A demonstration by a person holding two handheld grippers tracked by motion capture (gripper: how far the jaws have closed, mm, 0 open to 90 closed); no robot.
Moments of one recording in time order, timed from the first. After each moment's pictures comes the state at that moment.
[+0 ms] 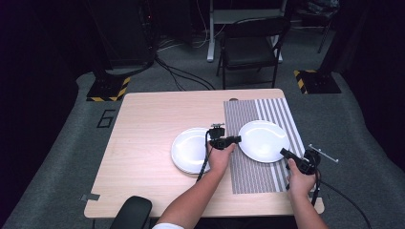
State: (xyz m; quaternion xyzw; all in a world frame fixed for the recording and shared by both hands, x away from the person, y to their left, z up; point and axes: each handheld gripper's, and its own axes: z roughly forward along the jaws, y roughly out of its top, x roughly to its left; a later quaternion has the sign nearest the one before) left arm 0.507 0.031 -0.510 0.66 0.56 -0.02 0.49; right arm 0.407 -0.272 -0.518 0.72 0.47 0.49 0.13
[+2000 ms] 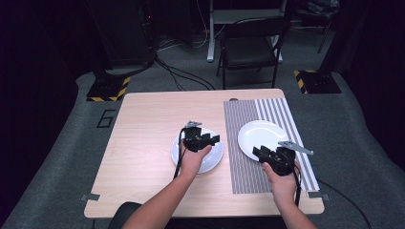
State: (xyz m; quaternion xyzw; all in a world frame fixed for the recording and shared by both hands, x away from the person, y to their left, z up) left arm 0.472 0.121 -0.462 0.71 0.50 0.06 0.49; right arm 0.379 -0.177 -0.449 0.56 0.63 0.51 0.16
